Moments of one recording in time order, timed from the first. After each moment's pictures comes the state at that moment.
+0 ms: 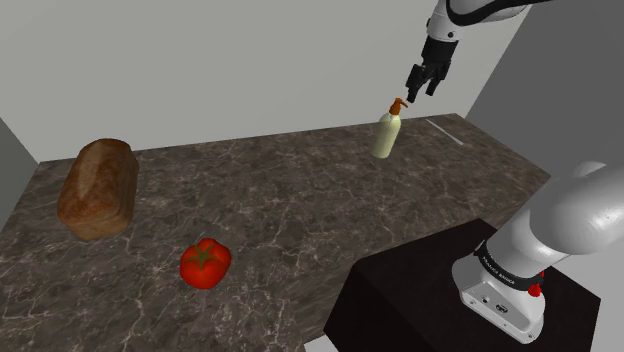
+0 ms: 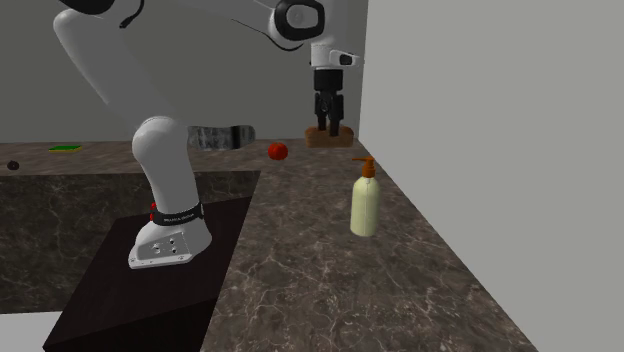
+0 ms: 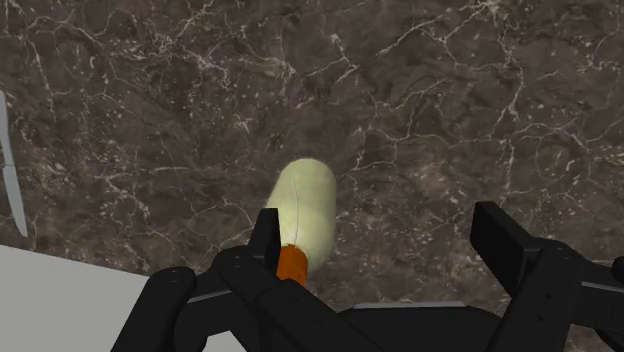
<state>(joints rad) -0.02 -0.39 -0.19 -2.30 -0.14 1.91 -0.08</state>
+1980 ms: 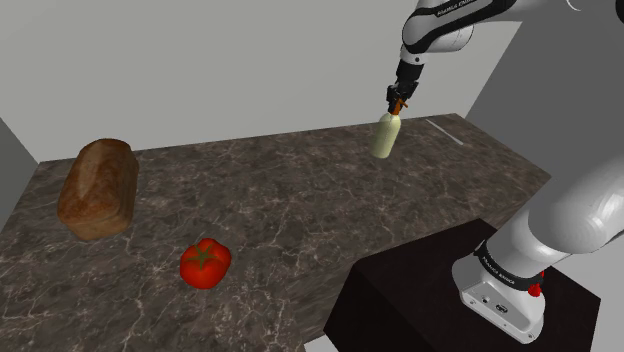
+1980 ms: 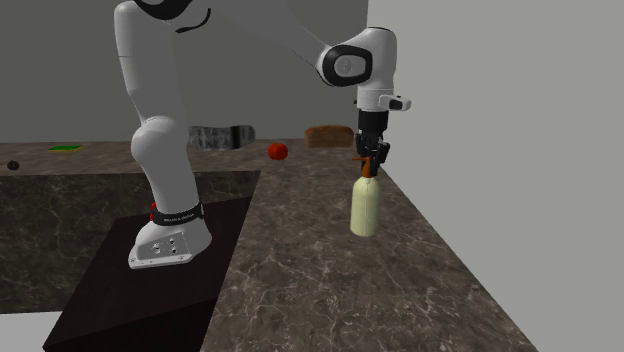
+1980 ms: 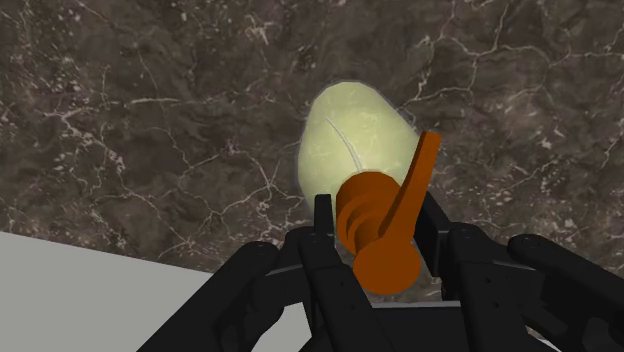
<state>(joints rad) -0.04 0.03 -0.30 -2.11 -0.01 2.15 -0.28</state>
